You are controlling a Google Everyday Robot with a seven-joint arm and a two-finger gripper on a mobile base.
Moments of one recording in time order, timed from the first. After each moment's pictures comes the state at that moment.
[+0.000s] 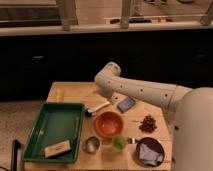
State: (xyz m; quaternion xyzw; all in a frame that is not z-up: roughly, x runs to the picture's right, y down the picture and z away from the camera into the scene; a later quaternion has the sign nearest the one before) arm -0.001 0.061 0.856 -0.17 -0.15 -0.46 0.86
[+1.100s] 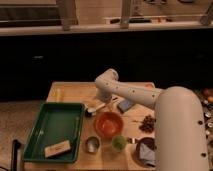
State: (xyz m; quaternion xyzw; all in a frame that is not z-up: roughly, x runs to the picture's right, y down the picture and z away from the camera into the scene) arm -0.006 0.108 0.922 -0.24 -0.18 -0.42 0.86
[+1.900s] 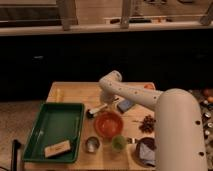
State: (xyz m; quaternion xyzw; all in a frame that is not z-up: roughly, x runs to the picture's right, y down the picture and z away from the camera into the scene) arm 0.015 0.113 0.936 -0.24 -0.18 -0.40 0.86
